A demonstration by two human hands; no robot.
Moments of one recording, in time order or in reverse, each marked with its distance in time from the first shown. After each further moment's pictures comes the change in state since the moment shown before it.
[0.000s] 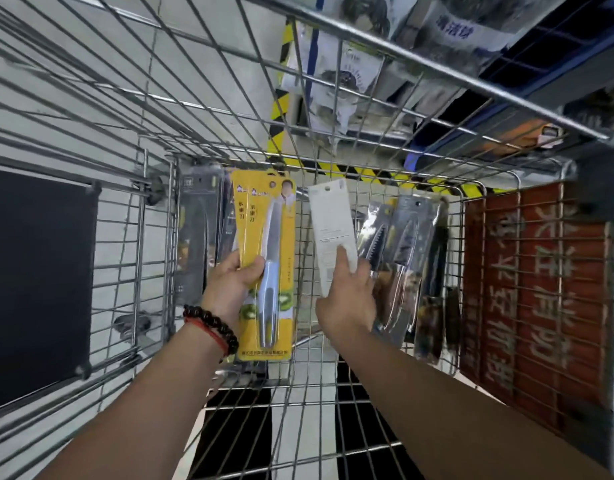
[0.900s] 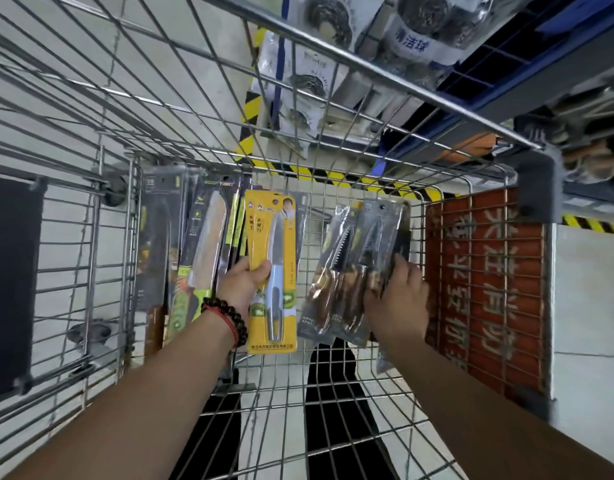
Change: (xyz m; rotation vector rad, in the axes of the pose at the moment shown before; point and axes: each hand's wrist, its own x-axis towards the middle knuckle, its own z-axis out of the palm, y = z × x) left_hand 0.029 -0.032 0.052 -0.043 -0.040 -0.155; right_hand 0.007 0.093 -0.070 -0.068 0.210 0.127
